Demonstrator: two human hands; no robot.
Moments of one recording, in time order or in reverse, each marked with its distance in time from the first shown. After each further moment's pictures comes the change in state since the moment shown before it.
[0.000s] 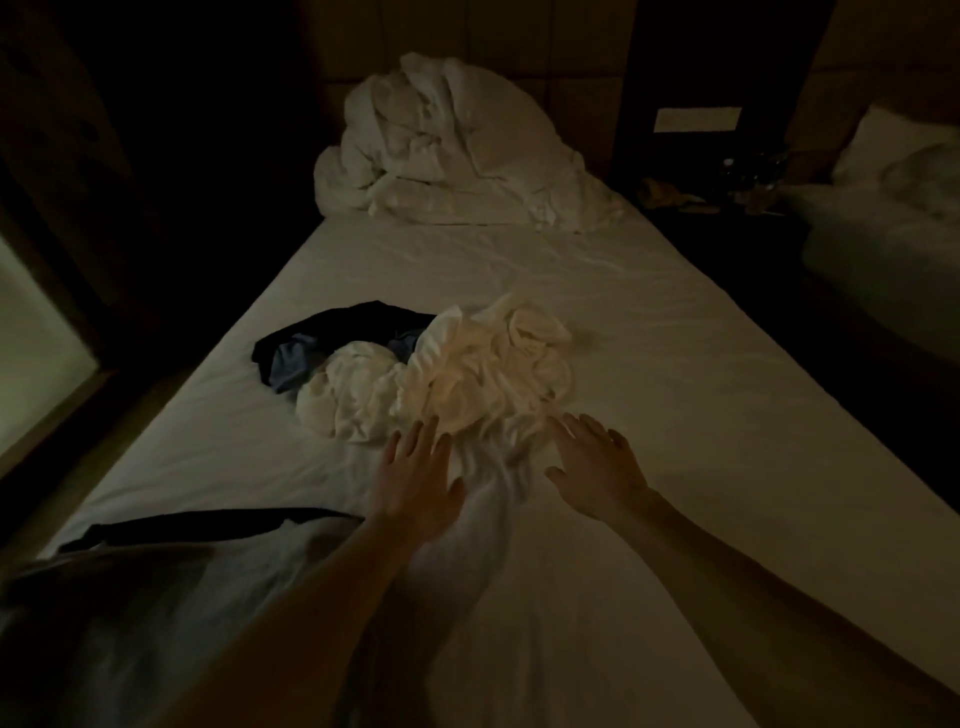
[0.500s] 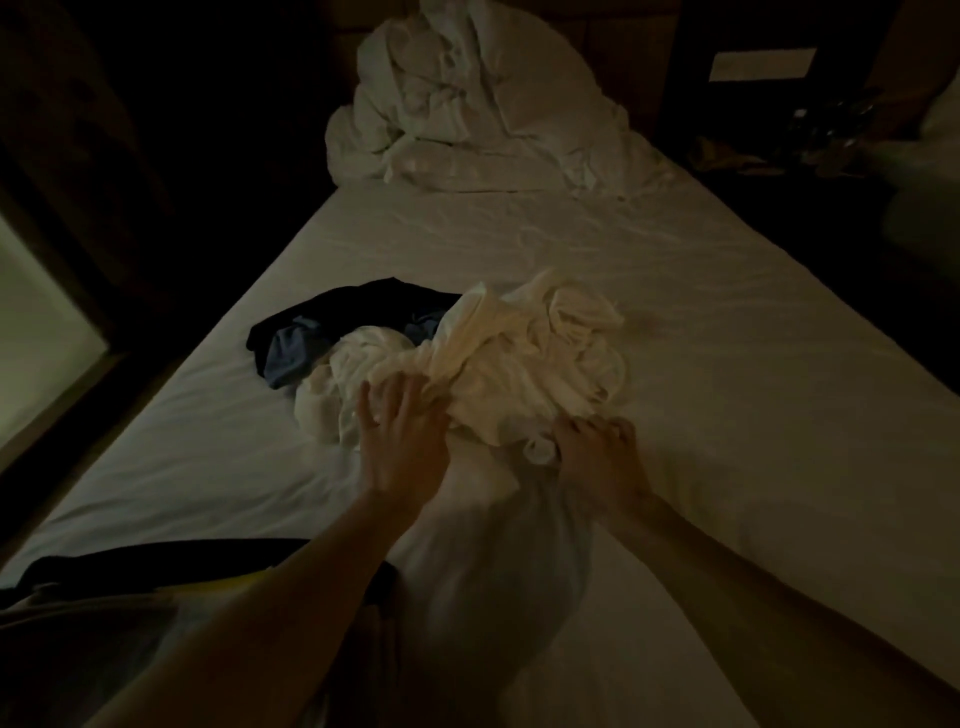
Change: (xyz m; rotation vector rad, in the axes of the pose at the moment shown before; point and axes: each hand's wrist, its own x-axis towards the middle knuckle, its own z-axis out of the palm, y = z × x) left_hand 0.086 -0.054 0.049 0.054 0.463 -0.093; right_hand 0.088 -0.028 0.056 -0.029 0.138 -0.058
